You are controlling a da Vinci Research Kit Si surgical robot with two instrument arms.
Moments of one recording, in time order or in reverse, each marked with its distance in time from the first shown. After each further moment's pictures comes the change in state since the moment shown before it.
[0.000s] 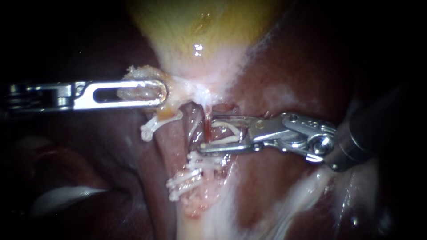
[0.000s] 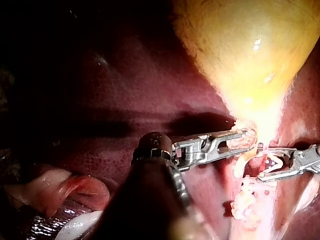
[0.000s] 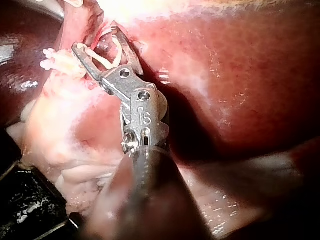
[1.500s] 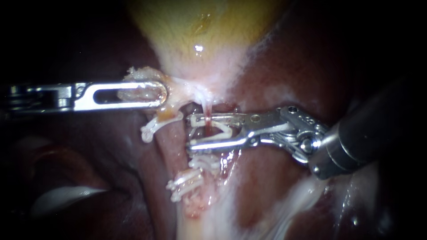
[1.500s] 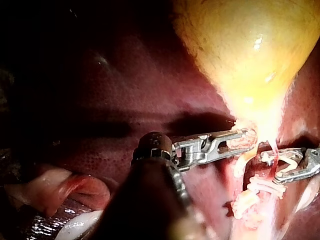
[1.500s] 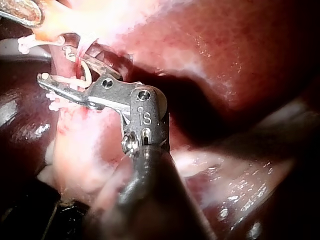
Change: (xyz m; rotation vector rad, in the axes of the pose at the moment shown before) right arm 0.004 -0.002 -0.001 0.167 0.205 0.128; left arm 0.000 0.000 0.000 0.002 0.002 0.002
